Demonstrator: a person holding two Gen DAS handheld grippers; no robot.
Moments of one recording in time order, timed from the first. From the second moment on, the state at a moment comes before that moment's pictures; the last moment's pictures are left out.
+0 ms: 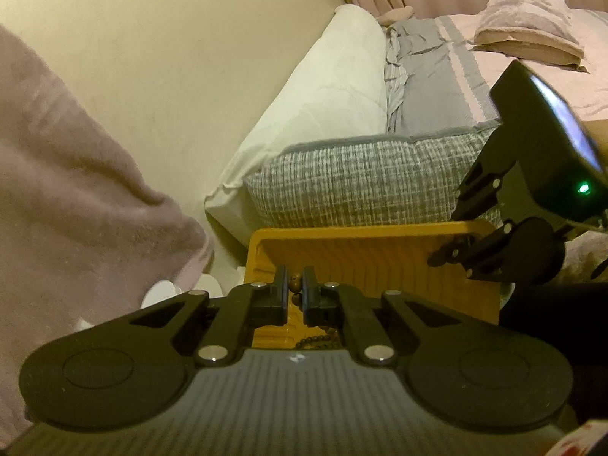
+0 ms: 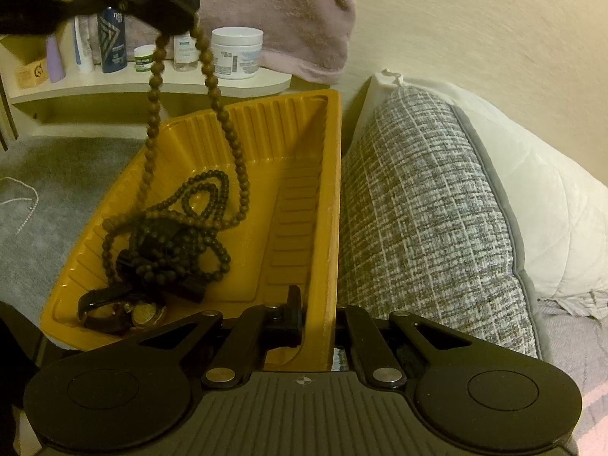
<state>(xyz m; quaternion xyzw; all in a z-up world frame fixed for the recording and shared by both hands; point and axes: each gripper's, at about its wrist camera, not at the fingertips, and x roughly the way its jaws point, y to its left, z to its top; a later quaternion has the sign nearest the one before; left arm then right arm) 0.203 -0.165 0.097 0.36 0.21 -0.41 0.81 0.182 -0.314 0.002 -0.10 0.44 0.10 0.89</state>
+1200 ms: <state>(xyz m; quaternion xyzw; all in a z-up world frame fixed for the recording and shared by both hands) 0.220 -0.149 0.067 0.34 0.26 -0.37 0.82 0.181 -0.315 0.000 -0.10 0.44 0.10 0.89</state>
